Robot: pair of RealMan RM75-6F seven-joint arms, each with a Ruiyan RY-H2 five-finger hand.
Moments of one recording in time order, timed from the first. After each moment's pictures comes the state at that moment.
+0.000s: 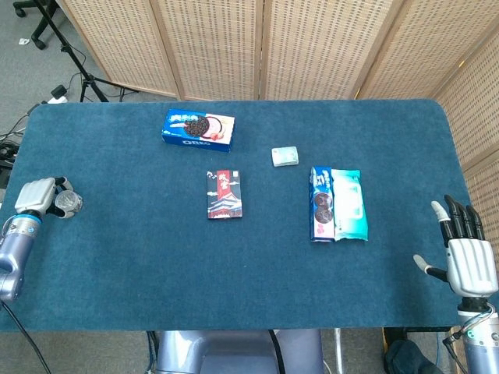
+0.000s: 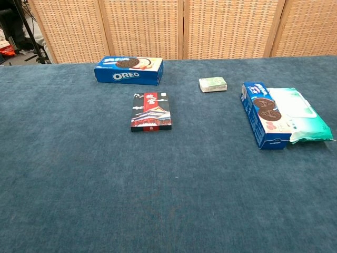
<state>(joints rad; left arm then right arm) -0.62 -1.56 -0.12 -0.51 1.33 0.58 -0.52 0.13 -1.16 0.15 -1.62 -1.47 1.53 -0.08</state>
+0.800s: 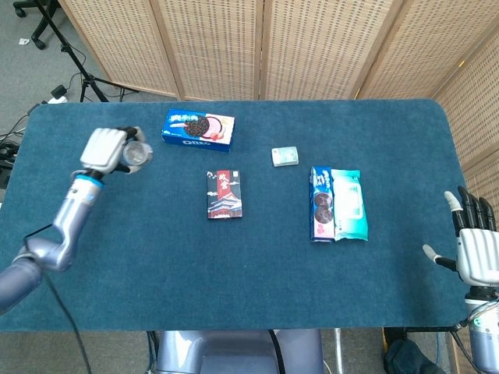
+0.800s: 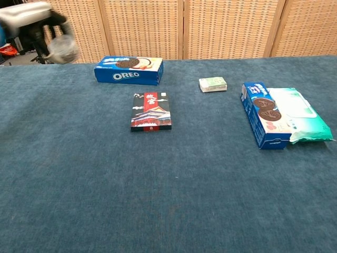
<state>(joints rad) -0.87 -1.52 -0.30 -0.88 1.31 0.83 -0.15 0.15 -1.17 0.19 -1.55 -1.39 1.49 -0.04</state>
